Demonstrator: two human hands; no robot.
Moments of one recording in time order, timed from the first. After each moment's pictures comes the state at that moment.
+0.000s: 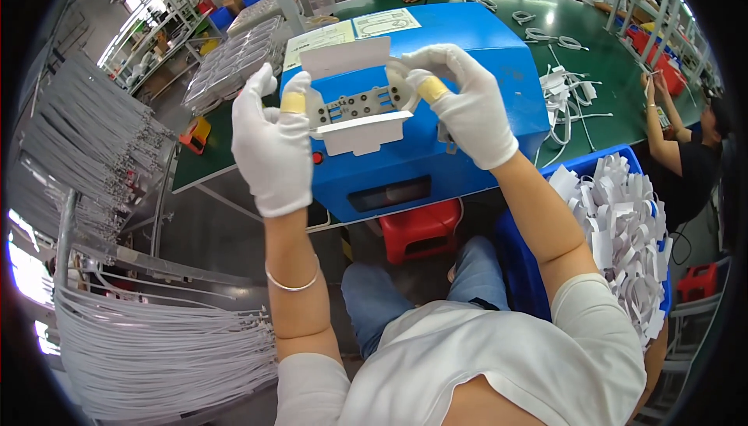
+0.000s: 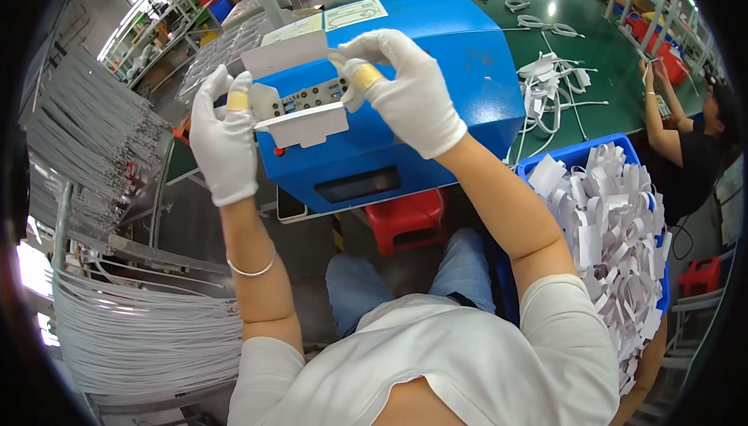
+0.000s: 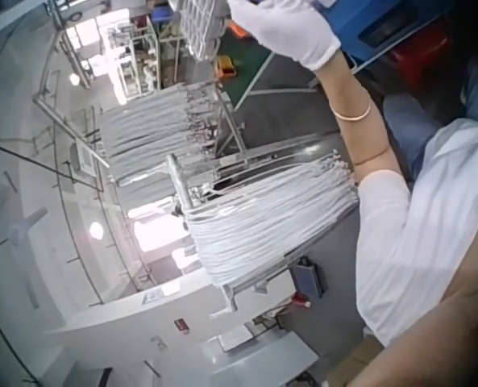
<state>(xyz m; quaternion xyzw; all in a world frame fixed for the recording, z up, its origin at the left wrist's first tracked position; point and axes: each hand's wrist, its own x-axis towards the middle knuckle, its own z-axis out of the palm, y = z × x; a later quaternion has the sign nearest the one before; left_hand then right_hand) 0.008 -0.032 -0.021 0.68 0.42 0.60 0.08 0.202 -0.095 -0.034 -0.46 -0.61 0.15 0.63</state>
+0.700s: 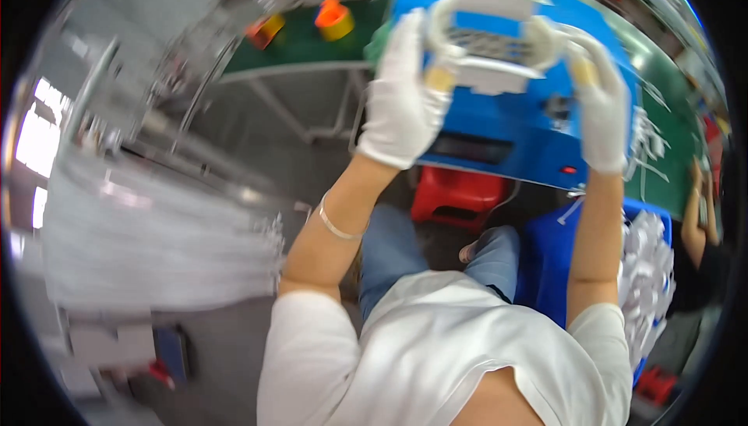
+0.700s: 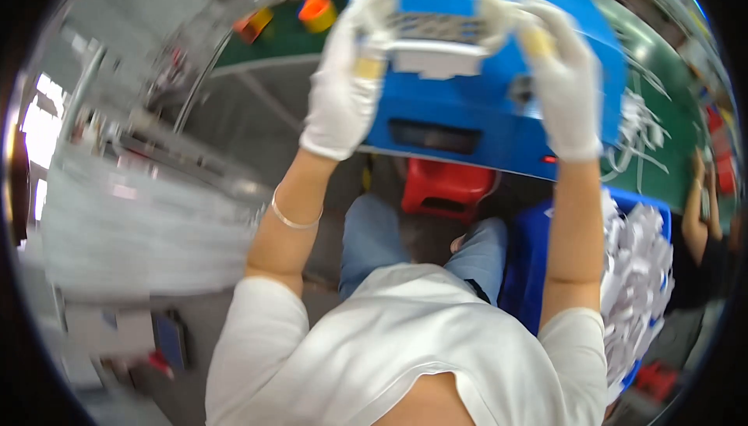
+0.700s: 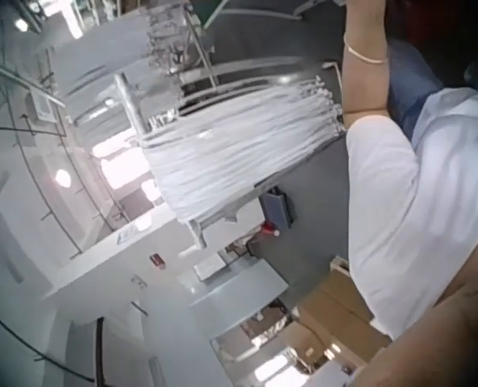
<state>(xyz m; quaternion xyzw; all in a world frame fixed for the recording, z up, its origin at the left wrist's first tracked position) -0.011 -0.036 -0.092 0.73 0.28 0.62 0.10 0.207 -0.101 -0.038 -0.50 -0.60 0.17 0.61</state>
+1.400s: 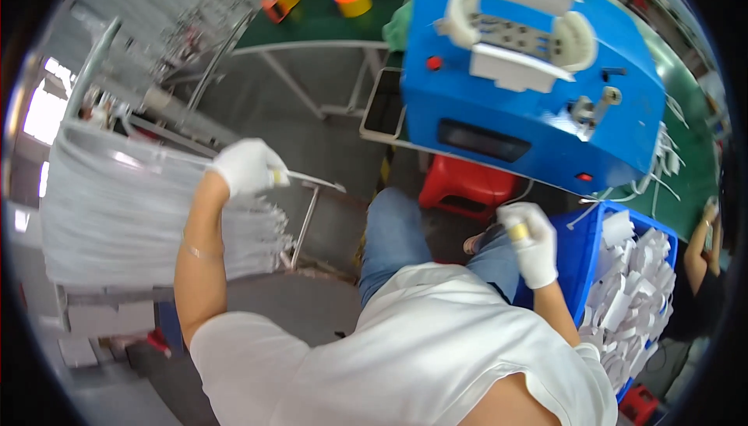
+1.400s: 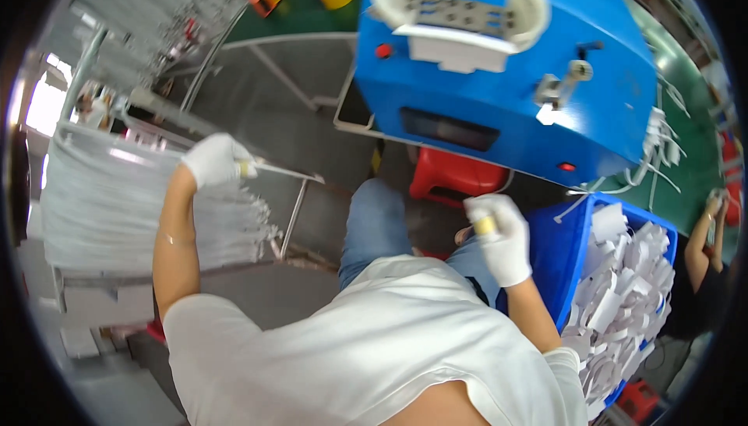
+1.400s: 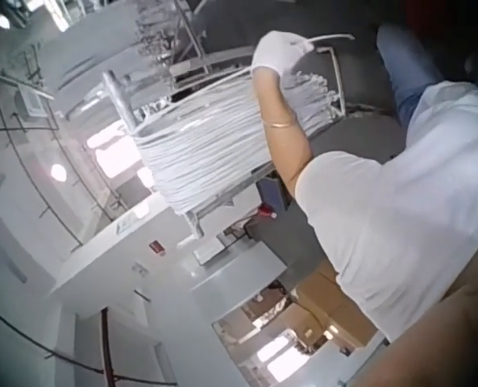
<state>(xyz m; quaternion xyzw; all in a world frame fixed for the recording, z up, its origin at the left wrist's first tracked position) -0.216 -0.079 -0.072 0.75 0.60 -0.16 0.22 0.179 -0.214 -0.190 -0.57 -0.52 0.42 0.48</state>
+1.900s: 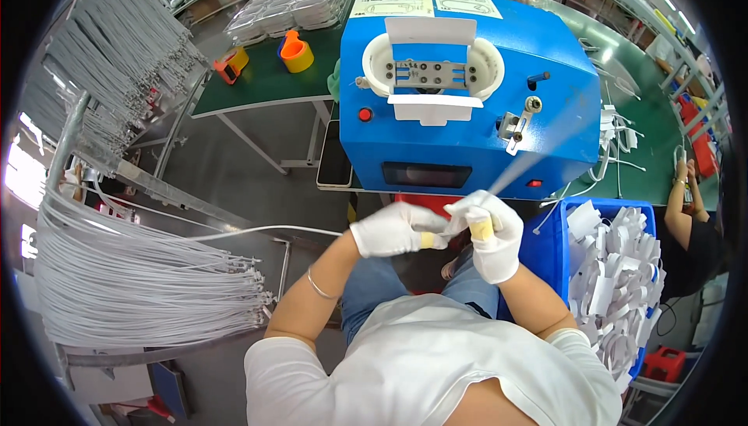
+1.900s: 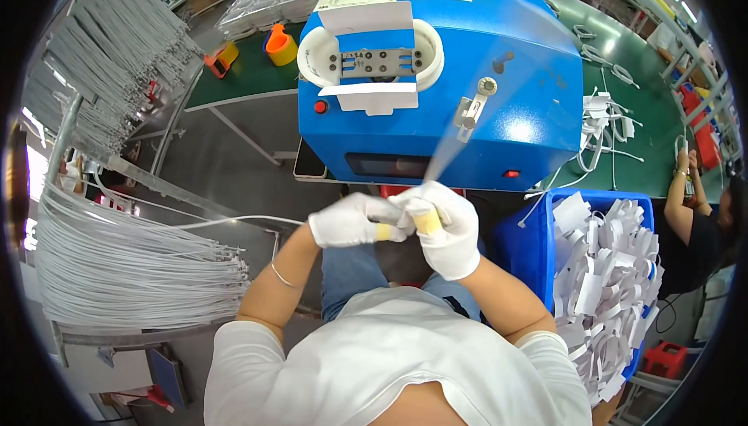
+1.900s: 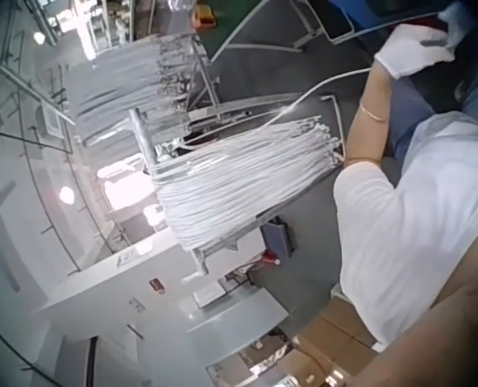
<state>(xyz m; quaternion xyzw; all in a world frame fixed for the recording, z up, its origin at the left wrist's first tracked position) -0.012 -0.096 -0.160 0.69 0.23 0.10 0.67 0.163 -0.182 -0.140 -0.40 -0.56 0.40 0.60</state>
